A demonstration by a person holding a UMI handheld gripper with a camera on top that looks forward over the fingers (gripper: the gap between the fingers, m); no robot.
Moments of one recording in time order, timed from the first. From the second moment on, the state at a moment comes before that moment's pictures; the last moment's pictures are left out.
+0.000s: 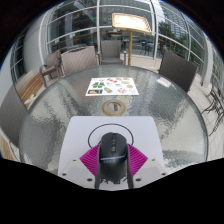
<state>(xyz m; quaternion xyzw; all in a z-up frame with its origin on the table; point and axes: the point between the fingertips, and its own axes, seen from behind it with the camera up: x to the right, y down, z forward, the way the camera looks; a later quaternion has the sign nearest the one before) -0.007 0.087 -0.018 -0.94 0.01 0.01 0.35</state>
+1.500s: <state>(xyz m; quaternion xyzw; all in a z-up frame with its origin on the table) -0.082 -0.146 0.200 -0.90 -0.01 0.00 0.43</state>
